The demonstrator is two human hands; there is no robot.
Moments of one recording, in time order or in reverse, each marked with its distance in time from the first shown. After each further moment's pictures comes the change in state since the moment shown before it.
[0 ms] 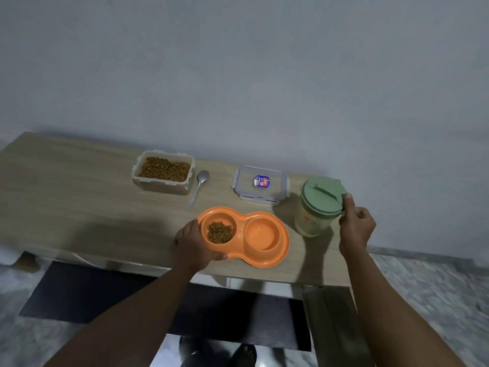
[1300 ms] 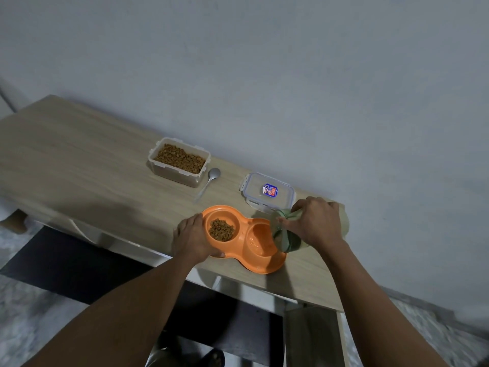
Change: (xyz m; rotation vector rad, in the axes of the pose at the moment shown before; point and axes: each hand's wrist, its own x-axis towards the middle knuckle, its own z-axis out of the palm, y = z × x) left_hand -0.001 0.009 -0.001 -0.012 -0.041 -0.119; right_hand -0.072 -0.080 0.061 -1.285 -0.554 -0.926
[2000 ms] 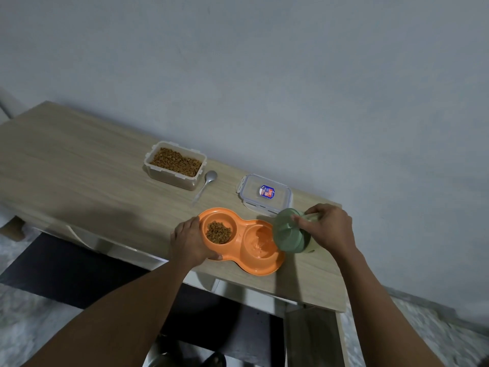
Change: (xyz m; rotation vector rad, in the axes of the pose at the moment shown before) left_hand -0.002 0.001 -0.001 0.002 0.018 0.018; right_hand -0.013 0.037 -0.004 0.395 -0.023 0.223
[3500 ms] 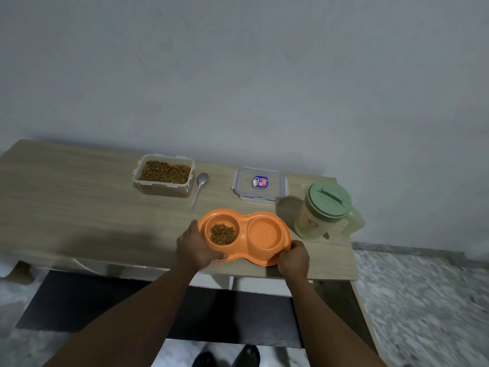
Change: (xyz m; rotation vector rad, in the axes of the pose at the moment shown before) left_hand 0.008 -0.009 -0.006 -0.100 -0.119 0.006; right_hand -0.081 0.001 0.143 0.521 0.050 0.657
